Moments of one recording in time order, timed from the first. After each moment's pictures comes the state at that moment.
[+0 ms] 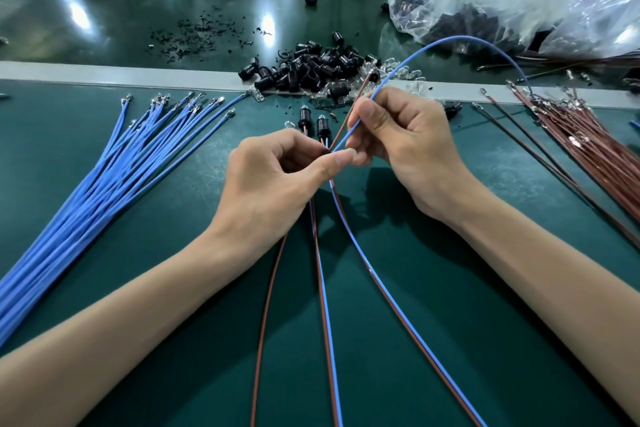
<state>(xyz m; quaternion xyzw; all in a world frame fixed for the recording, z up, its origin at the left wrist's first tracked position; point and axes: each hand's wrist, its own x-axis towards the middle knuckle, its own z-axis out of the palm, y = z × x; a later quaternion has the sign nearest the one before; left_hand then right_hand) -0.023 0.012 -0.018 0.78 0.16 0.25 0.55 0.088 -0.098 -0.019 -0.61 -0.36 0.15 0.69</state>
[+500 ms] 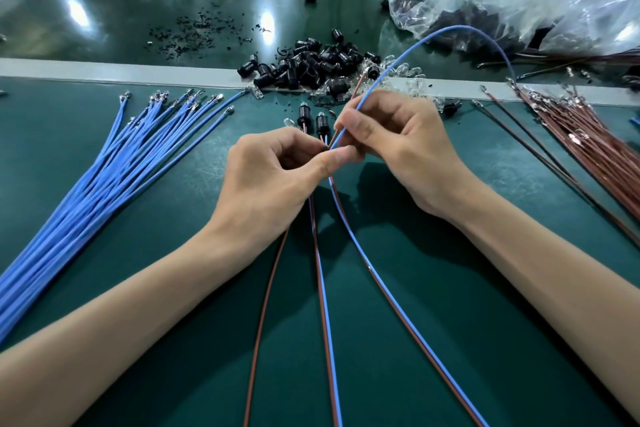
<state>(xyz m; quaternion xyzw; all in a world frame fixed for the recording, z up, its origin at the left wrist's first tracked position) -0.023 0.011 -0.015 0.77 0.17 0.23 0.56 0.086 -0.098 -0.018 -0.62 -0.39 0.16 0.67</state>
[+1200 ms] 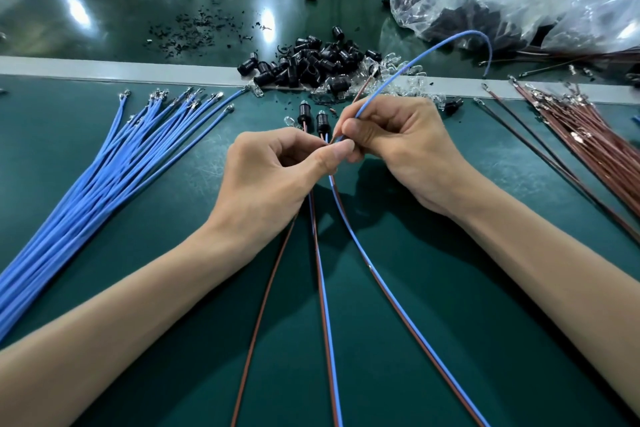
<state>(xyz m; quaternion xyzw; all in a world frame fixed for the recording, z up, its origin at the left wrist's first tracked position) -0.024 0.013 -0.018 0.78 0.16 0.23 0.56 0.089 -0.100 -0.018 -0.61 -0.42 0.19 0.65</state>
